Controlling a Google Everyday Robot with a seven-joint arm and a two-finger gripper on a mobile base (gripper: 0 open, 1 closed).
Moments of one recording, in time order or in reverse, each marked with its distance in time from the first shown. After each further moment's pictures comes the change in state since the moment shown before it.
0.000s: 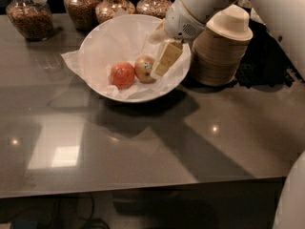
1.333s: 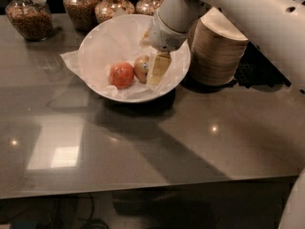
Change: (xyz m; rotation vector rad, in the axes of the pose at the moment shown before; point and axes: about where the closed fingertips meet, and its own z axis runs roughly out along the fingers) arm -0.001 -0.004 0.036 0.062 0.179 -0.166
